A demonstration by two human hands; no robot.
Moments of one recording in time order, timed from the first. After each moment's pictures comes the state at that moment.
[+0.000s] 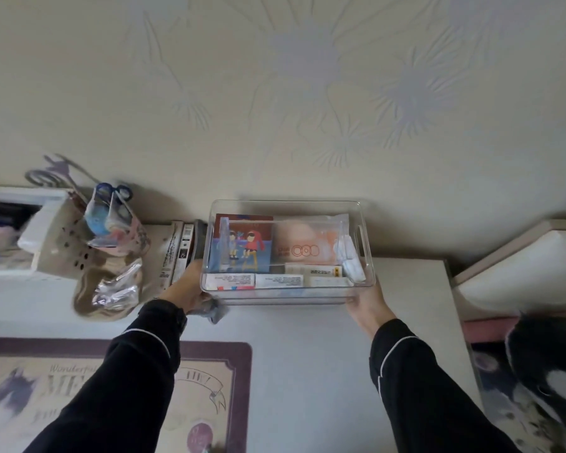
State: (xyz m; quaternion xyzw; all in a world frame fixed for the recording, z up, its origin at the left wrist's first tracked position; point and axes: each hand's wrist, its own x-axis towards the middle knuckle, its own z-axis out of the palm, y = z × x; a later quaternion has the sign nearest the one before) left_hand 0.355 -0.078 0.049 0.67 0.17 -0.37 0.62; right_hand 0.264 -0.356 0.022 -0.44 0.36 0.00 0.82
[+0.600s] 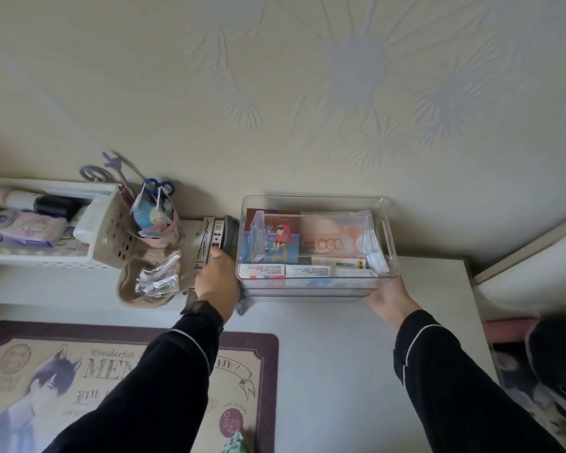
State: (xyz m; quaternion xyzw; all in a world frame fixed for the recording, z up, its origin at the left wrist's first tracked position) left_hand 0.337 -0.066 0.057 0.97 0.06 -0.22 0.12; right_hand 0.267 -0.346 0.029 -0.47 0.36 0.03 0.80
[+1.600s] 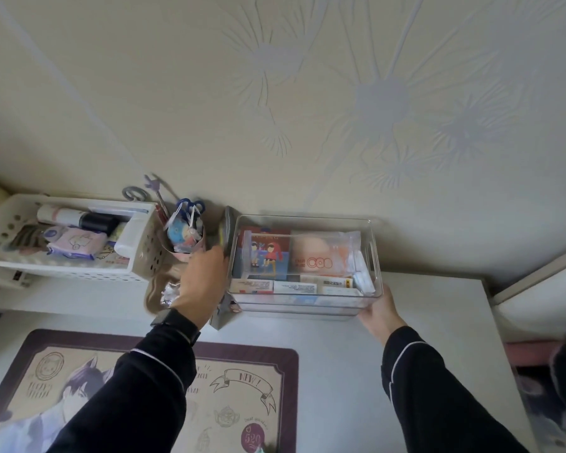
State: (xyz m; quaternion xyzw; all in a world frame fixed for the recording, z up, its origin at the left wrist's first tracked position) left_hand 0.367 -0.003 0.096 0.99 -0.04 -0.09 0.12; right_hand 0.280 -0.291 0.030 -0.42 0.39 0.04 0.82
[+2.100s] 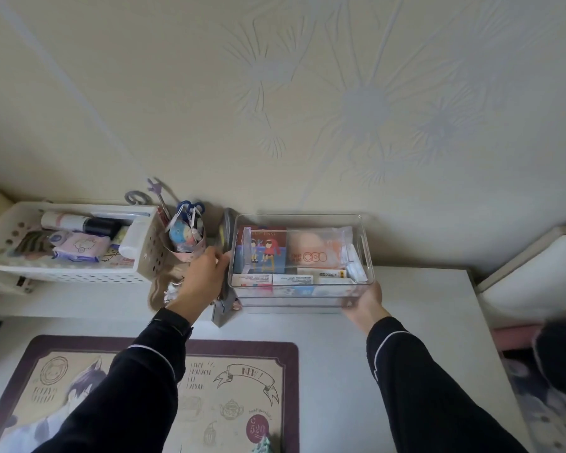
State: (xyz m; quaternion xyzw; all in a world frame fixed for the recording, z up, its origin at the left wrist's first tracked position) left_hand 0.364 0.013 0.080 0.95 -0.02 -0.10 0.30; right_hand 0.275 -0.266 0.044 -0.35 0.53 -0.02 0.77
